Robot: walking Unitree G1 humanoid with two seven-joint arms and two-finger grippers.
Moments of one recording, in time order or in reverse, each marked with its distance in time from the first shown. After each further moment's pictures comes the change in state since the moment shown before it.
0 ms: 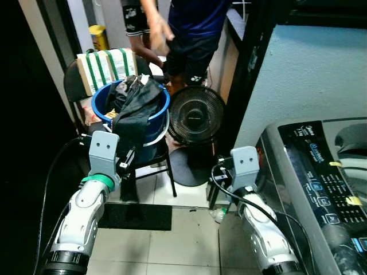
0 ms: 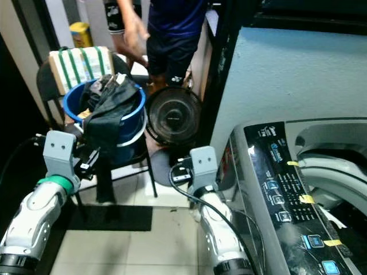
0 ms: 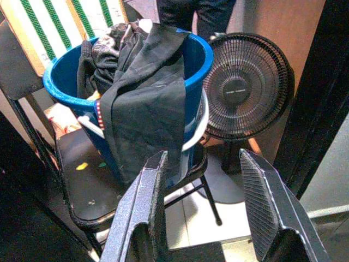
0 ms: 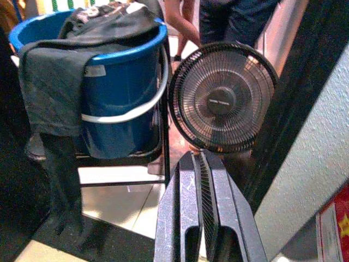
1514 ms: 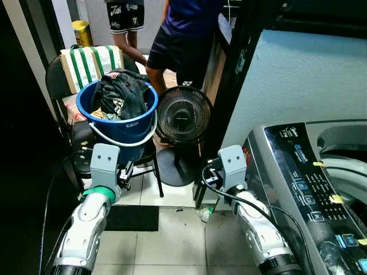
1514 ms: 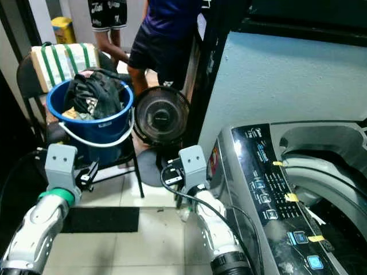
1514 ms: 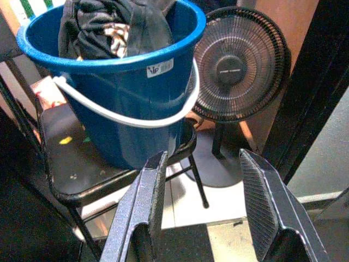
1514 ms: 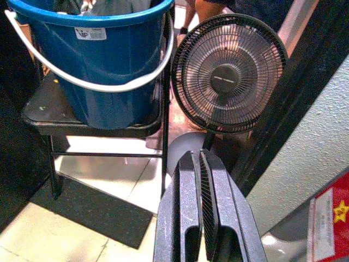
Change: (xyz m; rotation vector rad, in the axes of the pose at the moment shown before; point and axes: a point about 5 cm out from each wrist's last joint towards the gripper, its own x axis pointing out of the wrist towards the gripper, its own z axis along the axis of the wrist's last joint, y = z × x) left arm -0.014 -0.003 -0.026 -0.011 0.084 0.047; right arm 0.007 0.010 -0.010 -0.017 0.090 0.081
